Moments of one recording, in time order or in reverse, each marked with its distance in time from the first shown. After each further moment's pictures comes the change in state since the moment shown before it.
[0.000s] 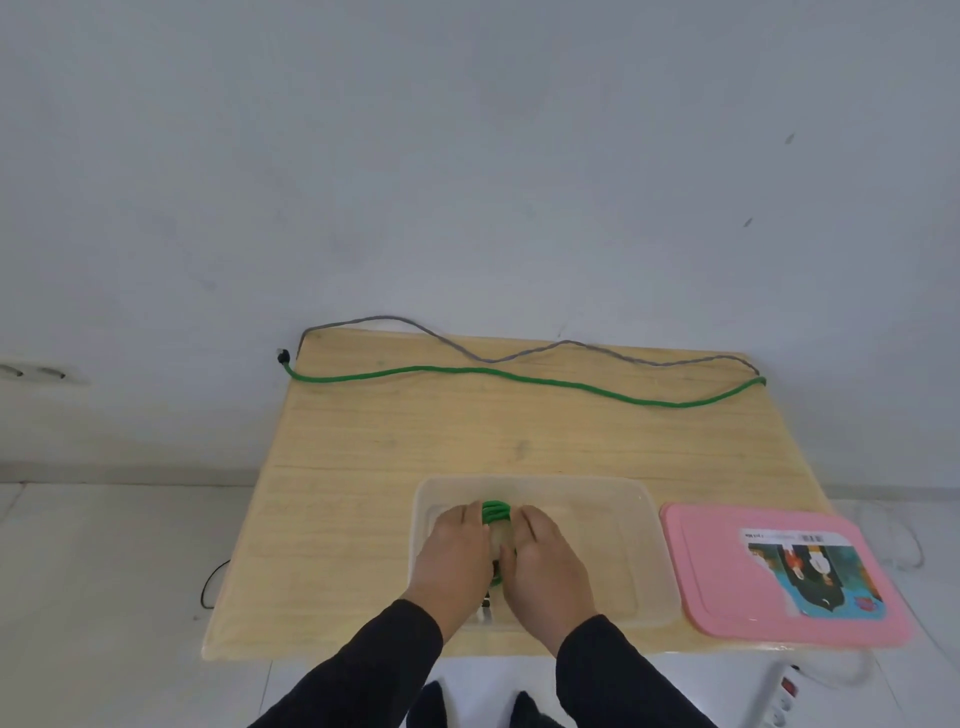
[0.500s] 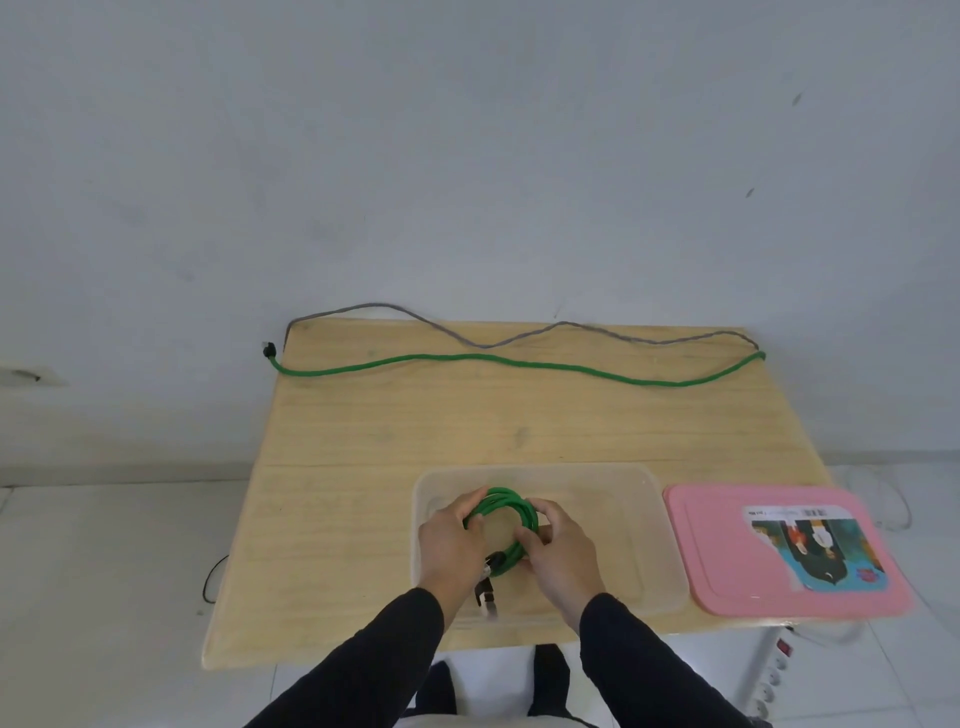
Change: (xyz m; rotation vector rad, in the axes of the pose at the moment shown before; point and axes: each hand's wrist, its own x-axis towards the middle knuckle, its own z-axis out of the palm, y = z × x) left_hand 0.008 -0.005 0.006 -0.593 0.092 -0.273; right_hand 0.010 0.012 0.003 0.730 -0.021 0.510
